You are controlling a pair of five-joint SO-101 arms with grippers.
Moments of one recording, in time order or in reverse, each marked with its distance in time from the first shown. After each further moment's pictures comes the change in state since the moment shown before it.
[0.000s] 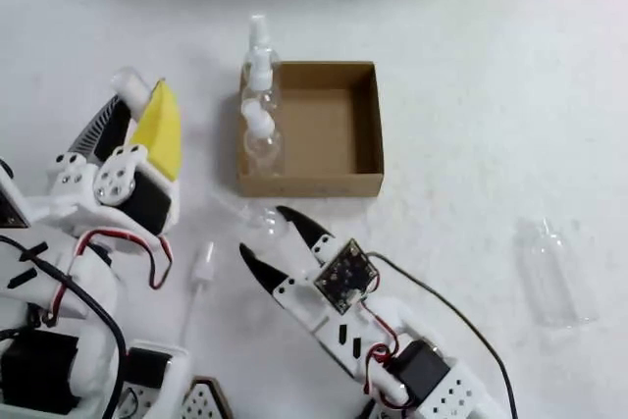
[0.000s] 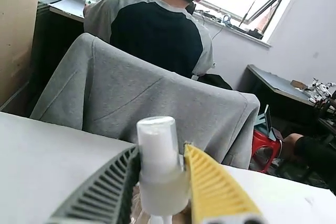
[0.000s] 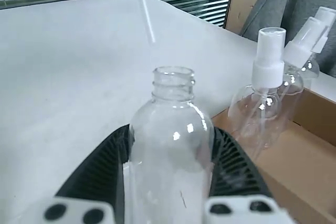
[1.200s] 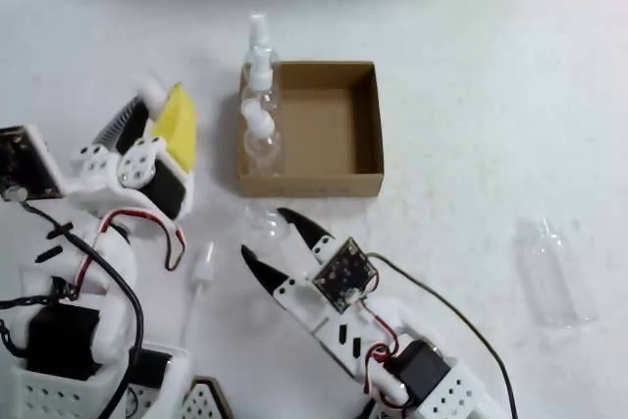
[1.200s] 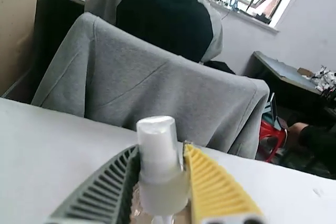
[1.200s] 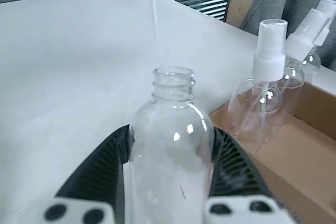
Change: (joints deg) left arm 0.1 1.2 7.1 -6.8 -0.2; right arm 0.2 0.0 0.0 1.3 0.0
